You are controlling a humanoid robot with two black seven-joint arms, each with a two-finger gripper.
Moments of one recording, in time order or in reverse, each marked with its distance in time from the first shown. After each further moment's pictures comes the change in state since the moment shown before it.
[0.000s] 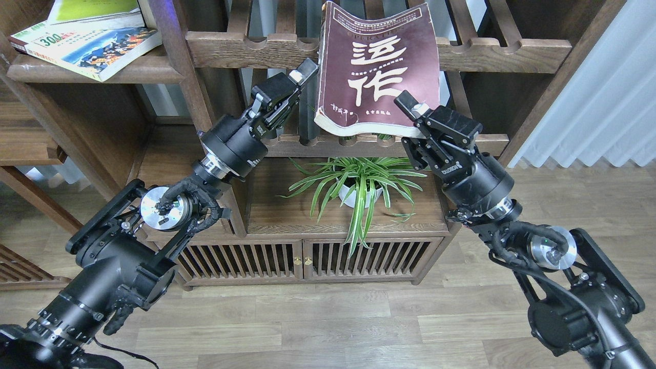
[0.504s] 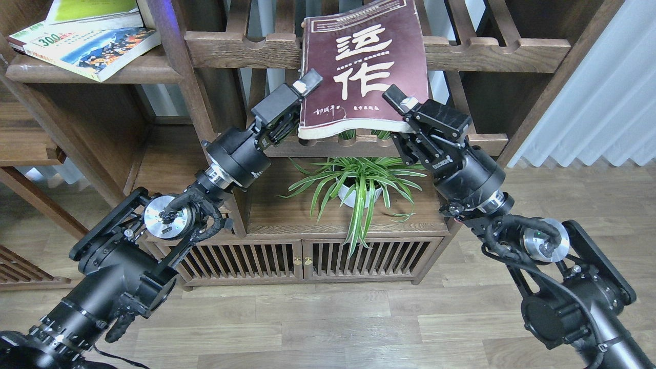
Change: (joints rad) left arm 0.021 0.000 -0.041 0.025 0.015 0.000 -0.013; right arm 0.027 0.017 -0.003 0.001 -0.001 -0.019 0.000
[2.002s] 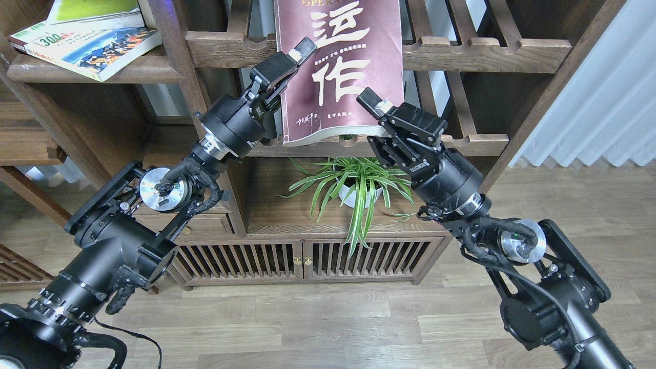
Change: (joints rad) left arm -0.112 0.000 0.009 0.031 -0.007 0.000 -0.005; right arm 0.003 0.060 -0.045 -0.001 -0.051 -0.005 -0.002
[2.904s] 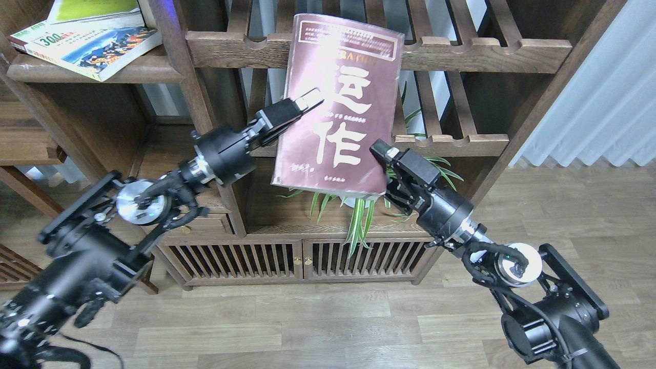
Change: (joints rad) left arm 0.104 0.231 0.066 -0.108 0.006 0.000 0.158; right arm -0.059 0.001 0.014 -0.251 -0.192 0.012 0.001
